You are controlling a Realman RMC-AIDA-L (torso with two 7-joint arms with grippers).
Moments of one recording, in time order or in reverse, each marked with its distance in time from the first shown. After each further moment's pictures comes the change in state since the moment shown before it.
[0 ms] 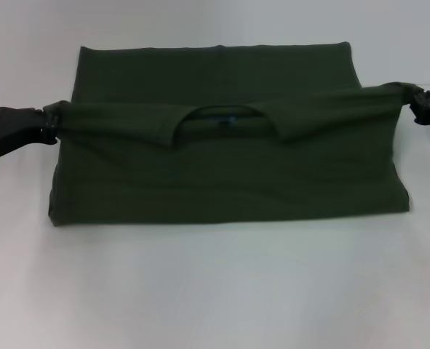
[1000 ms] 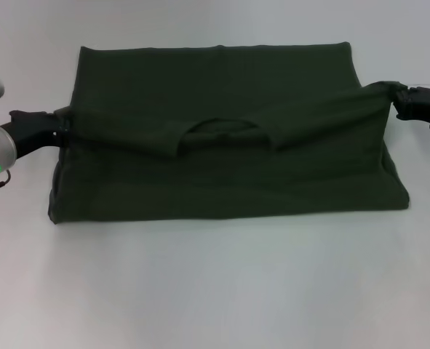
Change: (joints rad) left arm -0.011 -0.015 0.067 -0.062 -0.083 -0.110 0.058; right arm 0.054 0.014 -0.042 0.030 0.000 0.130 0.000
